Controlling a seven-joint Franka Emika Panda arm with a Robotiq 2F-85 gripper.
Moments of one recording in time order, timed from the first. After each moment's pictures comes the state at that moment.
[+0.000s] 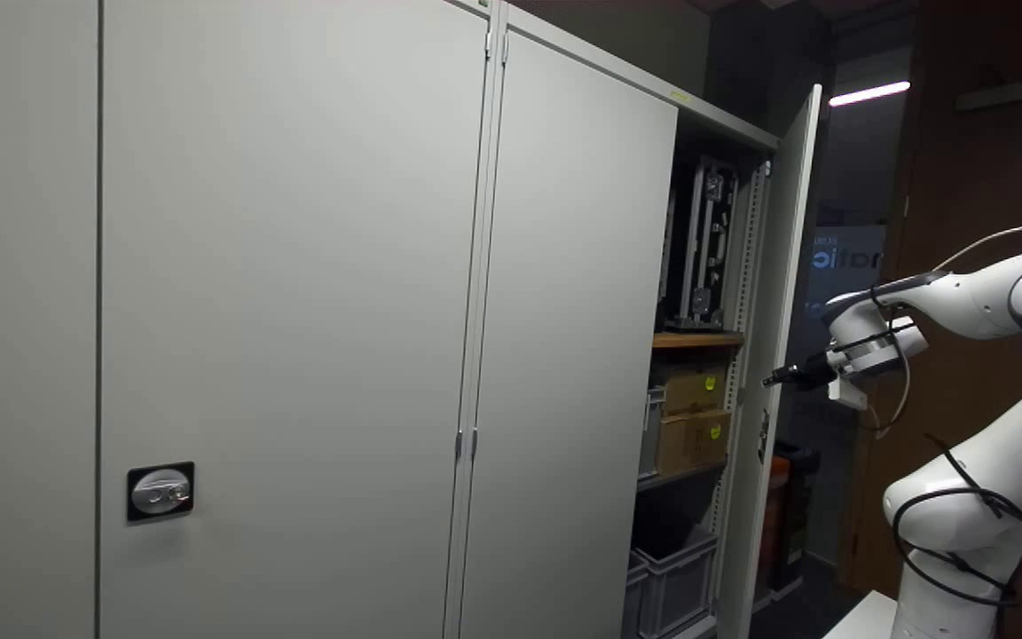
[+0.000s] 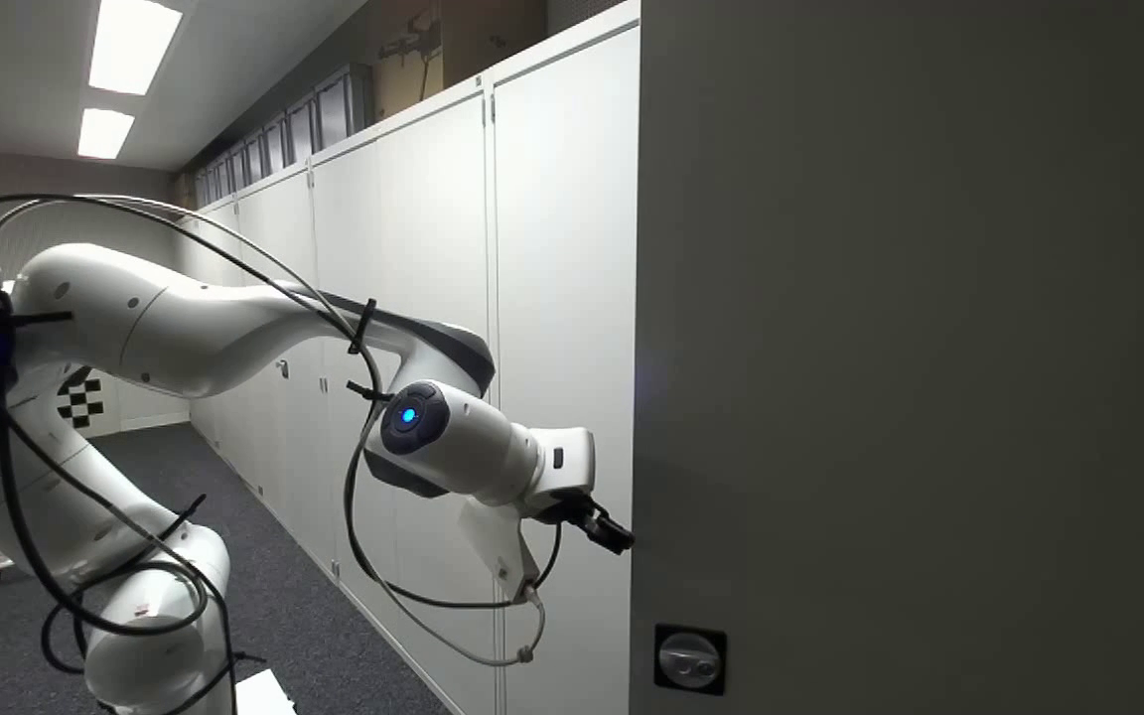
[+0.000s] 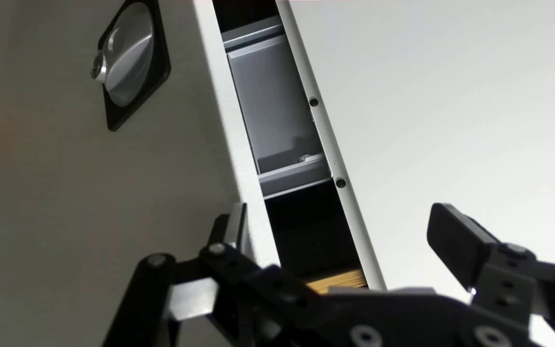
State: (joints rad) arm -0.29 -0.54 -0.43 -2.58 0.91 2.63 -1.17
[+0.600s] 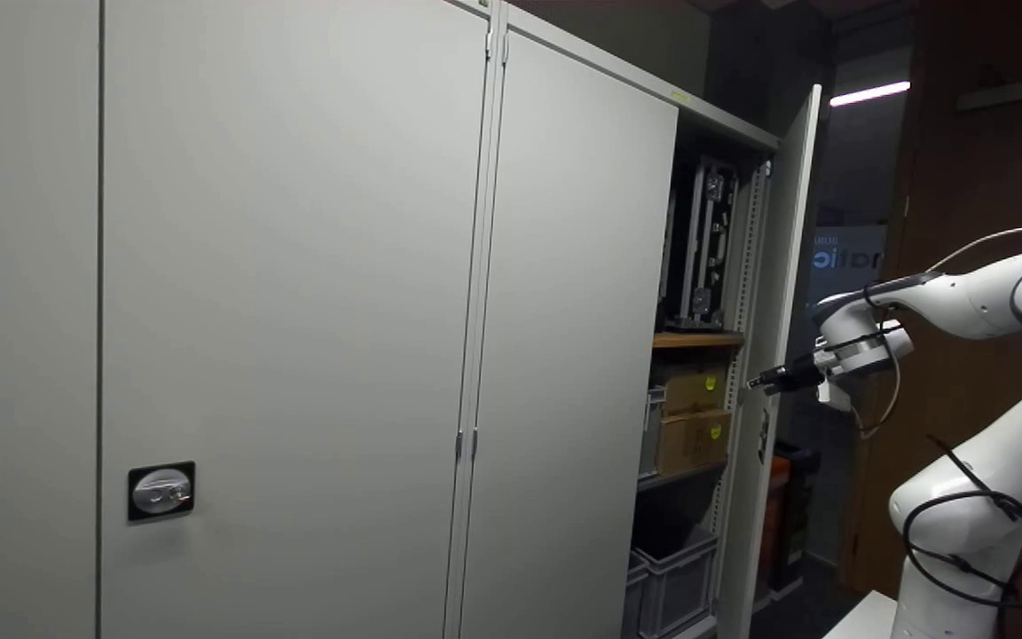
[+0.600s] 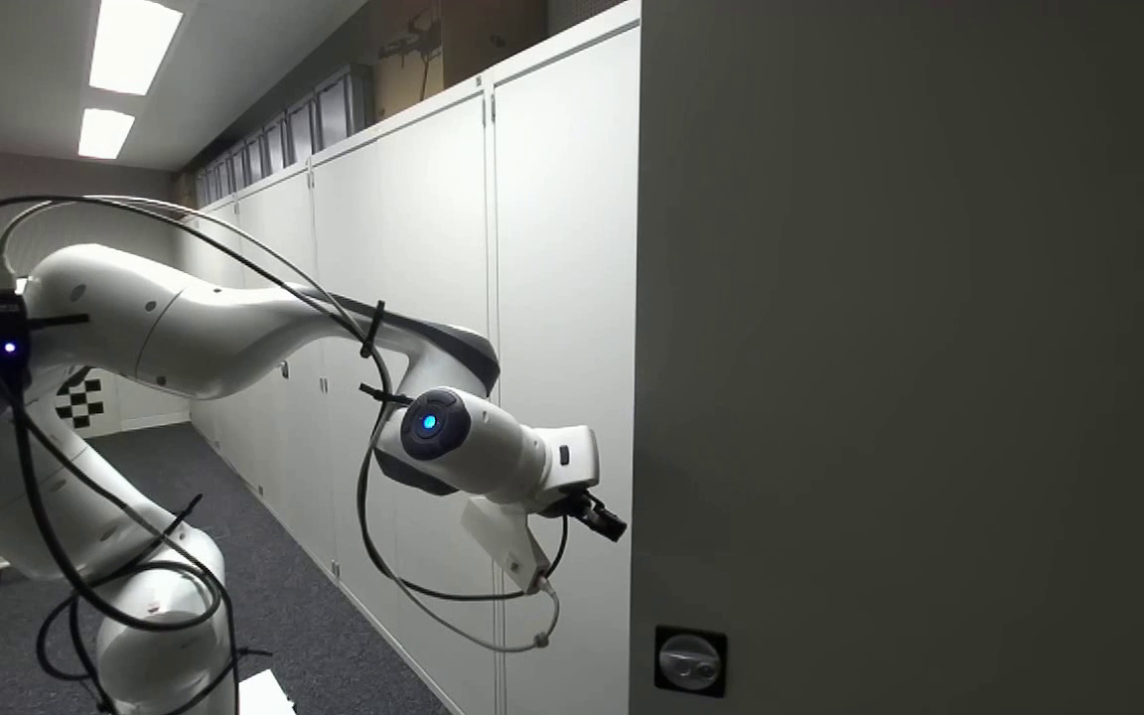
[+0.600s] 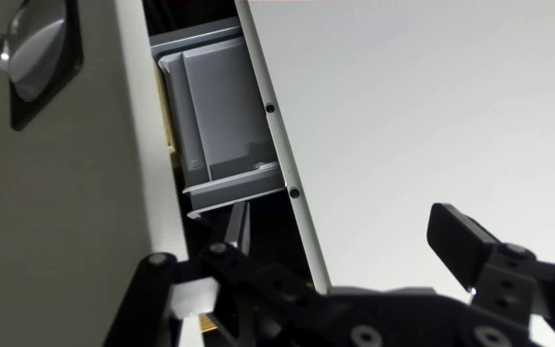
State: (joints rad) arm -0.18 -0.54 -0.47 -2.57 0.95 2.60 -1.24
